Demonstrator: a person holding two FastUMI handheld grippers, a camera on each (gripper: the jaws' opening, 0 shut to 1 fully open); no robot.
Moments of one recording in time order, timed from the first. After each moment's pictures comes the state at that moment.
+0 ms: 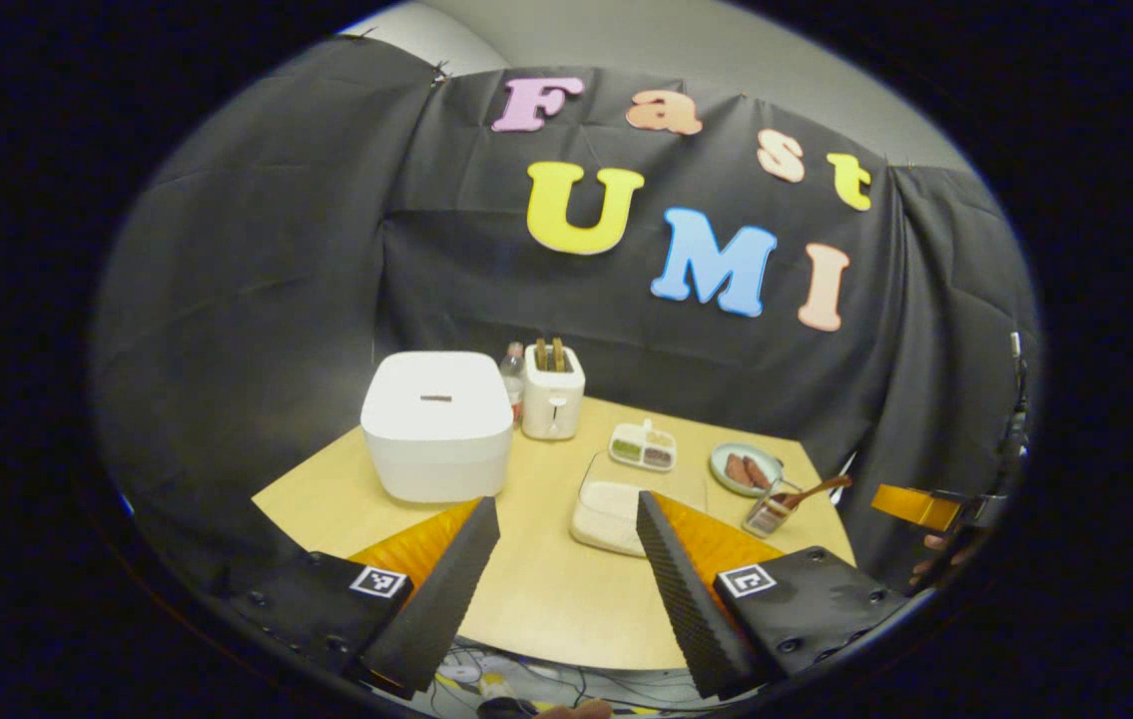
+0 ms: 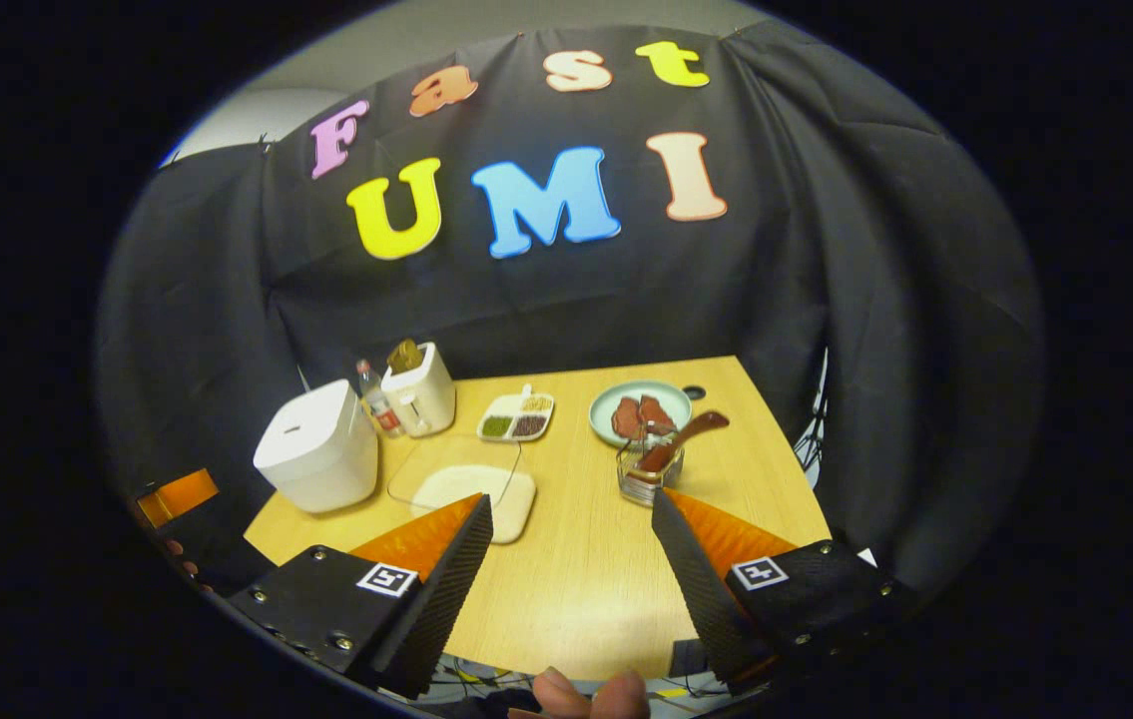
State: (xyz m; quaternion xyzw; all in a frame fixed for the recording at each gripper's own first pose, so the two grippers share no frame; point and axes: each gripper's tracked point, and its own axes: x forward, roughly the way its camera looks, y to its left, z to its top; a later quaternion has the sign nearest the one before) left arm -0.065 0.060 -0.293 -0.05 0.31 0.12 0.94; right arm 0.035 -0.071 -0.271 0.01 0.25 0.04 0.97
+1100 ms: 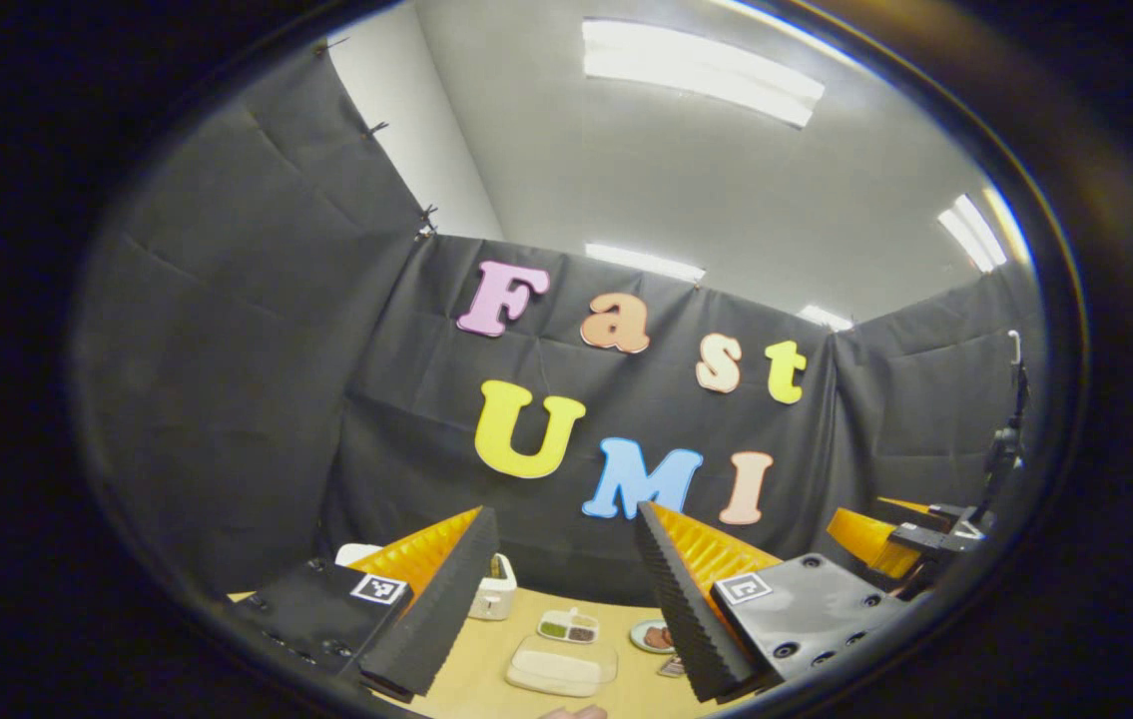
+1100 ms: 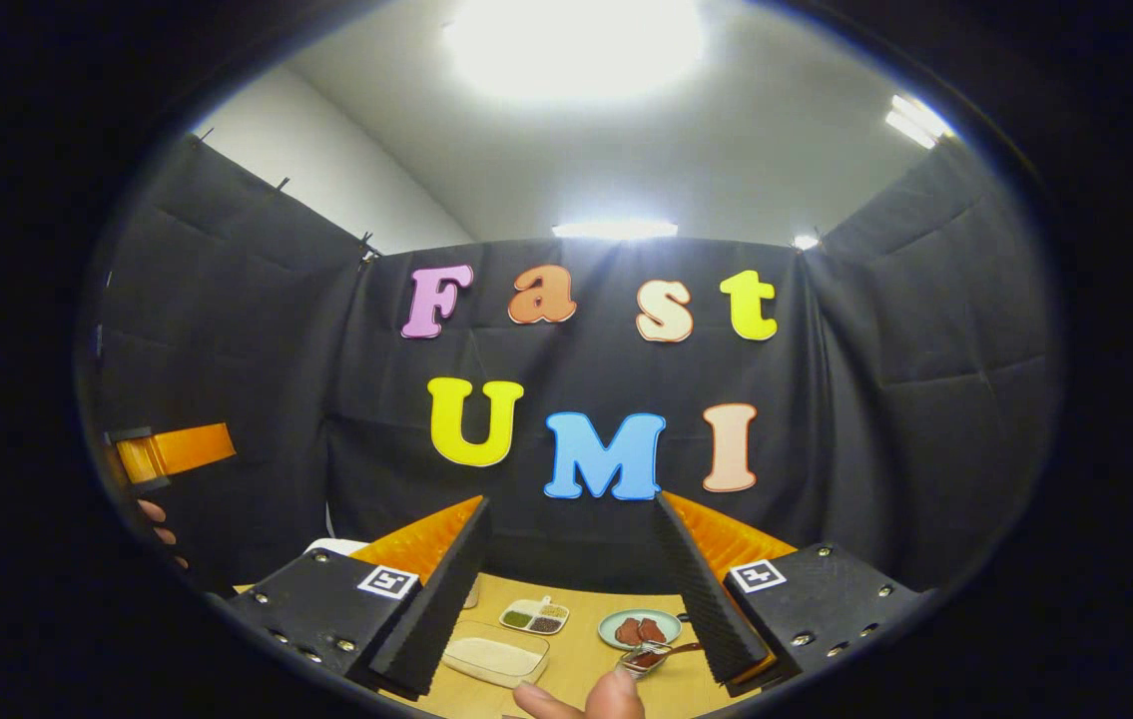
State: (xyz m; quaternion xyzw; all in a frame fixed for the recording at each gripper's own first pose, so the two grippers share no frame) left arm -0.033 0.060 -0.049 -0.06 0.06 0.07 0.99; right arm 0.008 0.062 -0.044 -0.10 -0.02 0.11 0.99
